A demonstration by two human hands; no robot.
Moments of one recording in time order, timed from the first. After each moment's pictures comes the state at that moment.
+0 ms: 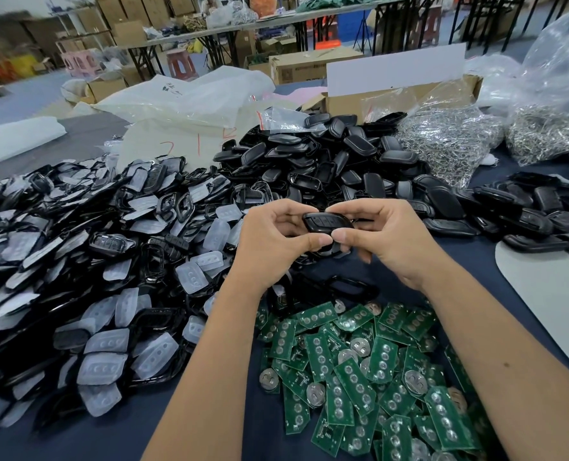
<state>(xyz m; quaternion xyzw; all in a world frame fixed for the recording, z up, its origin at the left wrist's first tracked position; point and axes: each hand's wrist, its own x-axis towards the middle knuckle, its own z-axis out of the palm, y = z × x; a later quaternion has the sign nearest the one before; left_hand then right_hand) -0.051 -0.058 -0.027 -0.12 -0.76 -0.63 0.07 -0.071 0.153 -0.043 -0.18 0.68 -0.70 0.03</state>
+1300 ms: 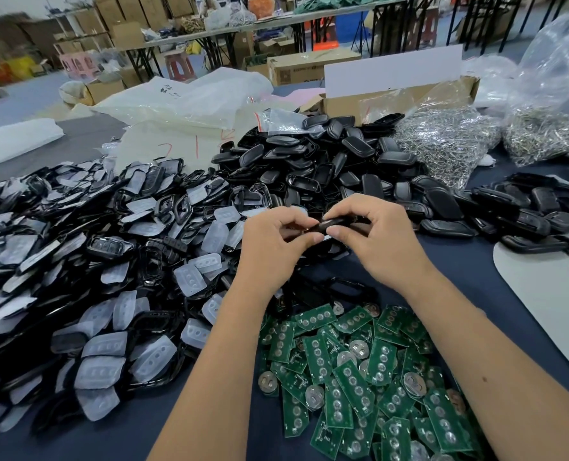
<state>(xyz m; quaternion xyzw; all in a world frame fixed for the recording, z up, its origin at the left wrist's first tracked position) -0.055 -0.050 -0.033 -0.08 -0.82 -0.56 0.13 -0.066 0.140 -0.037 -0.22 0.80 -0.55 -0.13</state>
